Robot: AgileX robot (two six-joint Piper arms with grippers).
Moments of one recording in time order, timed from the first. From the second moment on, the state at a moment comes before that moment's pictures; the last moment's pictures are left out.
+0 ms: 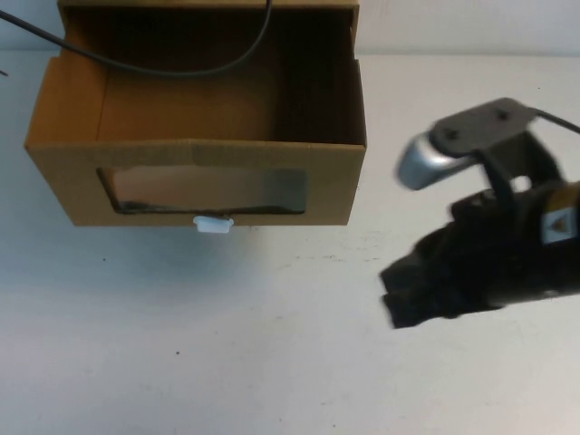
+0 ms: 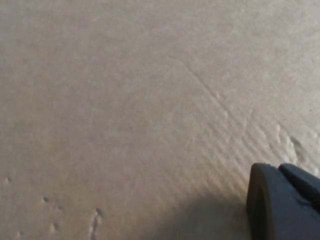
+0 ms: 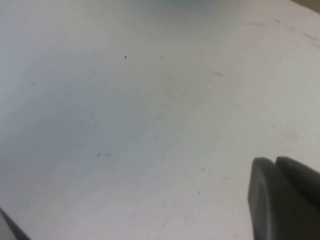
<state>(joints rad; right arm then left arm) 0.65 1.19 -1.09 0.22 0.88 -0.06 -0.23 1.93 -2.13 -0.36 1.00 0.43</state>
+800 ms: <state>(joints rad) 1.09 1.49 -1.21 -1.16 0.39 1.05 -0.23 1.93 -2.13 -0.36 1.00 0.42</state>
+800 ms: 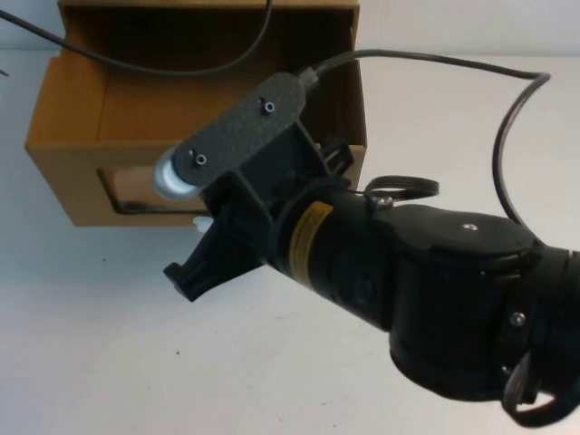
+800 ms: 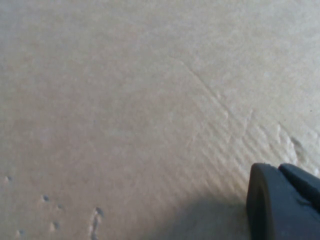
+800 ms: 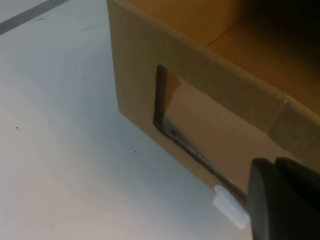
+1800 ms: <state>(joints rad) 0.98 1.59 -1.28 -0.95 0.27 0.94 -0.23 1.93 -2.13 -0.36 1.00 0.42</state>
